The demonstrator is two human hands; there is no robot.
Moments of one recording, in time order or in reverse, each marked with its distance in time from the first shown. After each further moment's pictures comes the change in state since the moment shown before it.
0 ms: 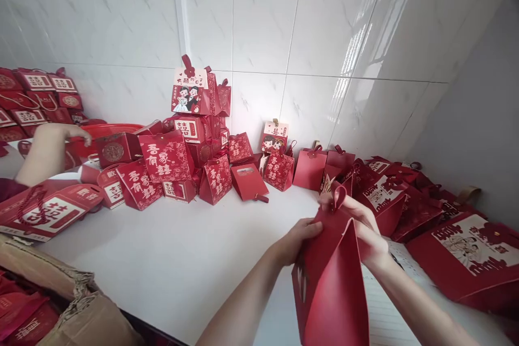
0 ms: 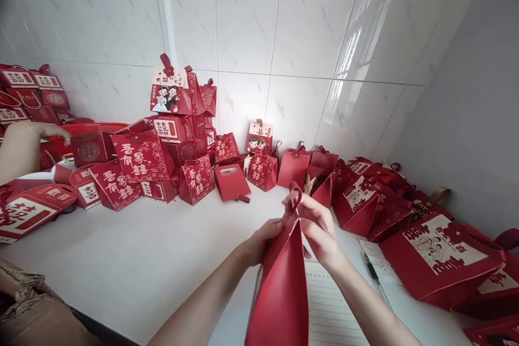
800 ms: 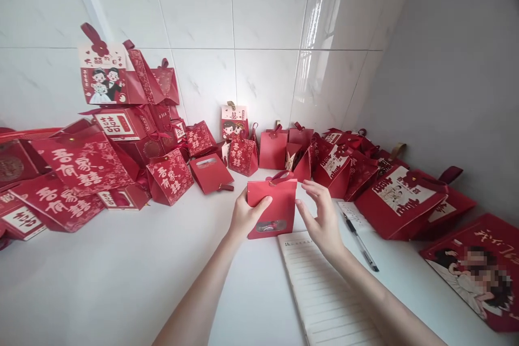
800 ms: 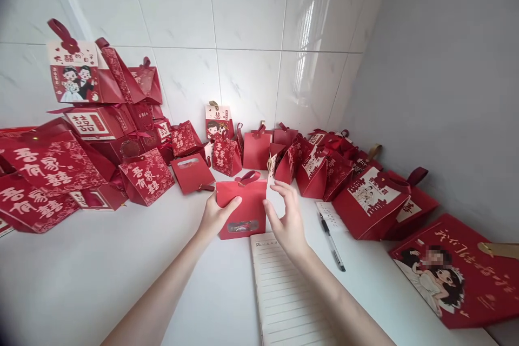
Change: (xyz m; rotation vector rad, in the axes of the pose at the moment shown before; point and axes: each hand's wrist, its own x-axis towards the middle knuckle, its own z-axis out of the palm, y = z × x) left_hand 0.015 -0.004 -0.029 0.694 0.597 0.333; right_hand -0.045 0.055 -0.036 -0.682 0.402 -0.220
